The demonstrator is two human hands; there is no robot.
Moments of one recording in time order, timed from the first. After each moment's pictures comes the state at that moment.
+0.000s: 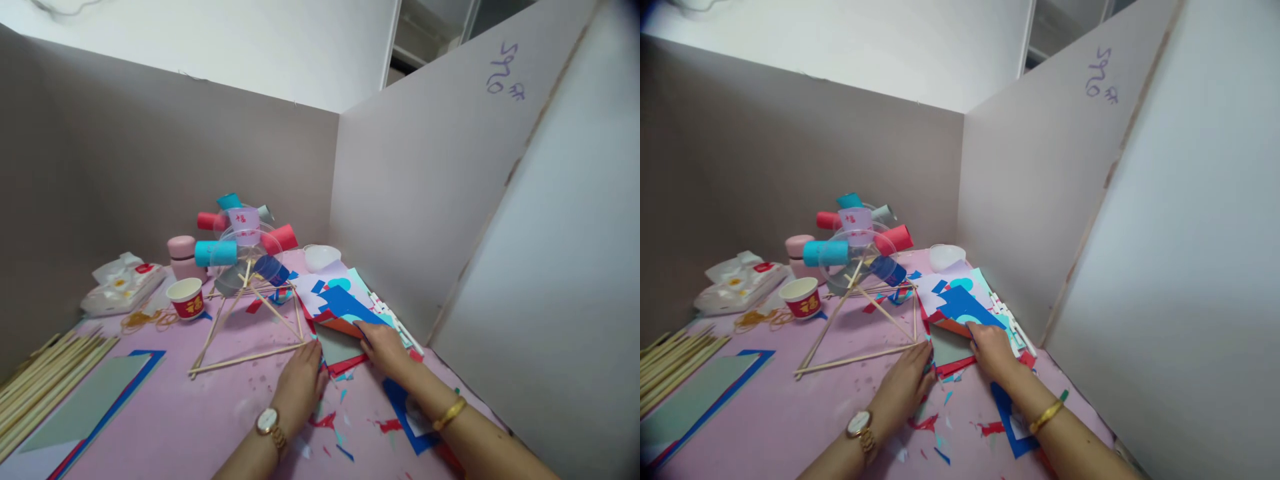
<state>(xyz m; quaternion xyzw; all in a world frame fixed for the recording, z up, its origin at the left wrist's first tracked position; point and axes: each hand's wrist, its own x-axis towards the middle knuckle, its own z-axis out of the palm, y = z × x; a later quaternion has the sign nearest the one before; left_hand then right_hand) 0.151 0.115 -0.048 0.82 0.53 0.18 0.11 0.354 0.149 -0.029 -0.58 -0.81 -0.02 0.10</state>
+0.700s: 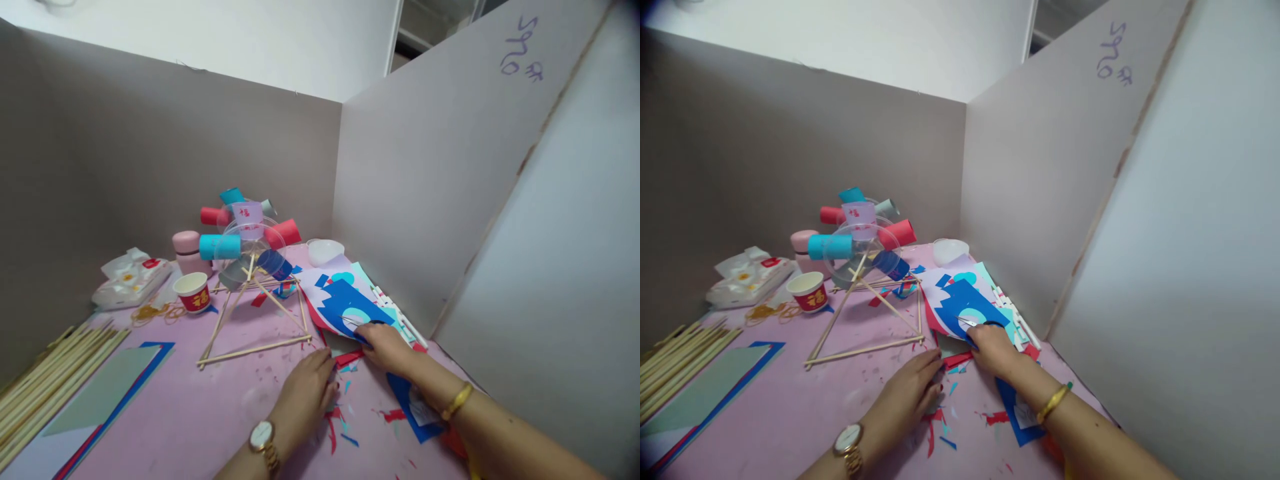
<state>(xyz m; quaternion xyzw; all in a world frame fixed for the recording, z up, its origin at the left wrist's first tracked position) 0.150 0.088 -0.038 0.85 0.49 0.12 0.16 0.345 0.145 -0.022 -0.56 -0.83 0.04 0.02</state>
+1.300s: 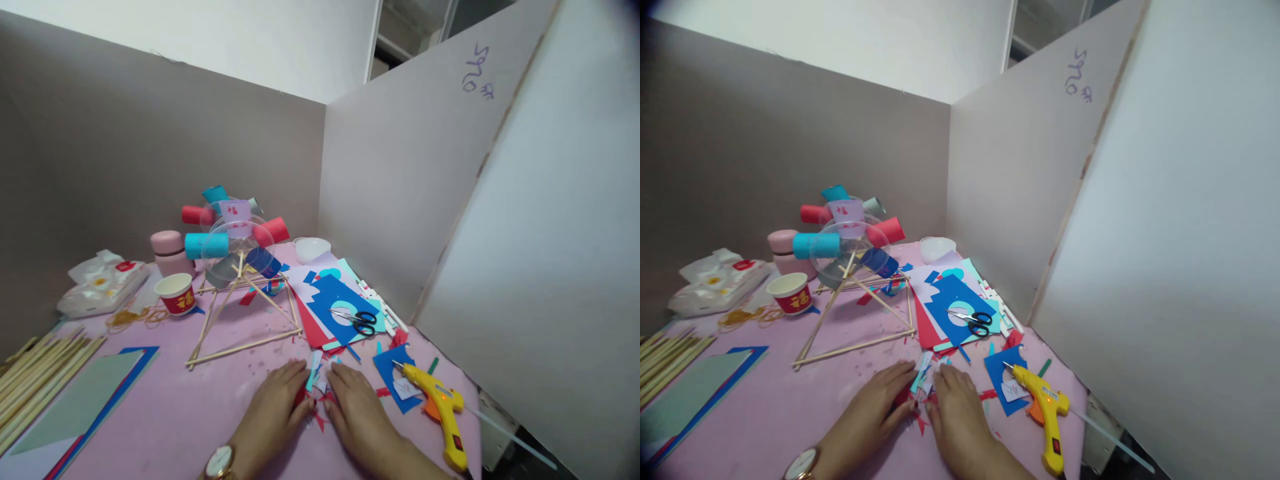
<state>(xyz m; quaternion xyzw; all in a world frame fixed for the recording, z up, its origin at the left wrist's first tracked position) 0.112 0.075 -0.050 0.85 0.48 0.13 0.16 0.279 0.044 -0.060 -0.61 -0.77 0.13 0.14</state>
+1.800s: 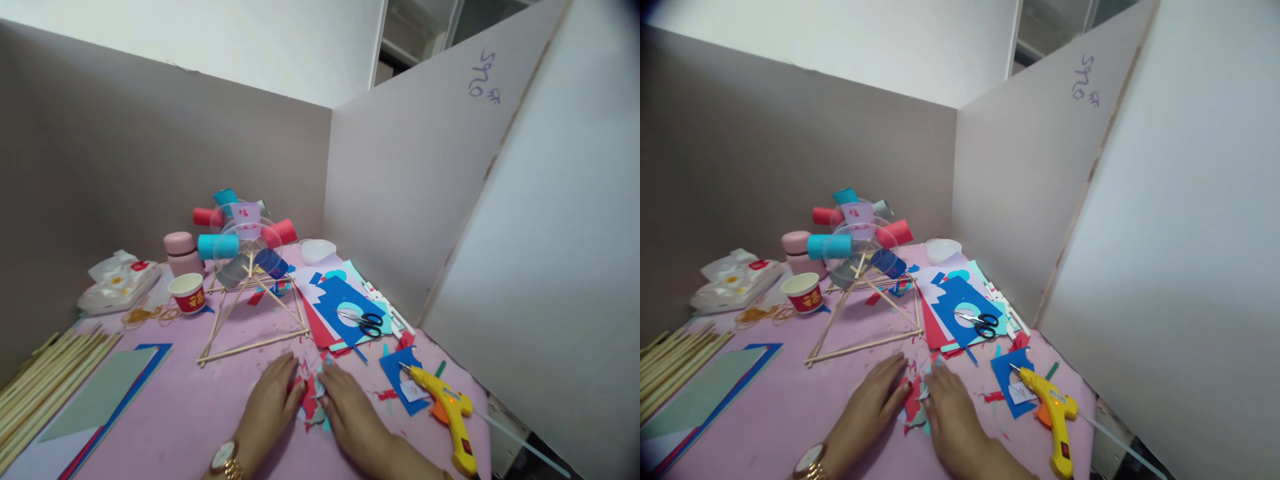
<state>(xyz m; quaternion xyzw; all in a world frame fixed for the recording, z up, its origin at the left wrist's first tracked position) 0.095 0.072 -0.056 0.80 0.53 0.23 0.13 0.275 0.049 -0.078 -0.52 -0.80 0.16 0.26</state>
